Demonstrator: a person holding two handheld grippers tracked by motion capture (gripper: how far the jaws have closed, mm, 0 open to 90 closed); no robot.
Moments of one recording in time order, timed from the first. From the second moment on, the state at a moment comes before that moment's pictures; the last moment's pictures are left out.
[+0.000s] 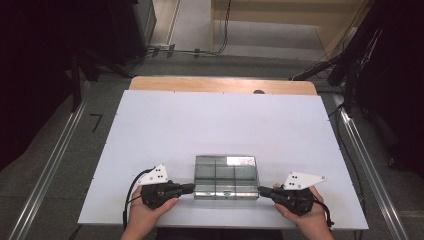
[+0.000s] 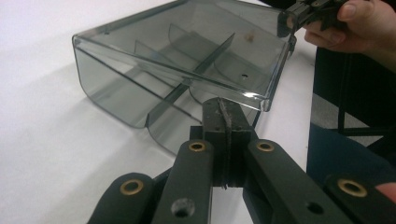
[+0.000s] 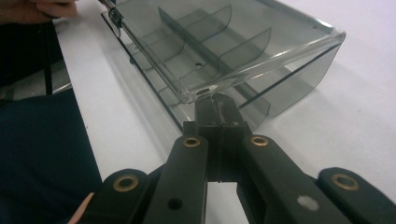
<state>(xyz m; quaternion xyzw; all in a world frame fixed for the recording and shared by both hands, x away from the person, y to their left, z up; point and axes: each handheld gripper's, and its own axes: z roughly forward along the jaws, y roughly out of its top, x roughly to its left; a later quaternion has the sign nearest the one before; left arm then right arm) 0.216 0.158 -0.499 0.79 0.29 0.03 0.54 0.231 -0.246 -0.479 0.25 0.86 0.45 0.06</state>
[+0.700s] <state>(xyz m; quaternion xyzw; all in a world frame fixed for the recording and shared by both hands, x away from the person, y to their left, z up) 0.216 0.148 -0.486 0.76 0.29 0.06 0.58 0.234 -0.237 -0.458 0.27 0.83 0.49 0.08</state>
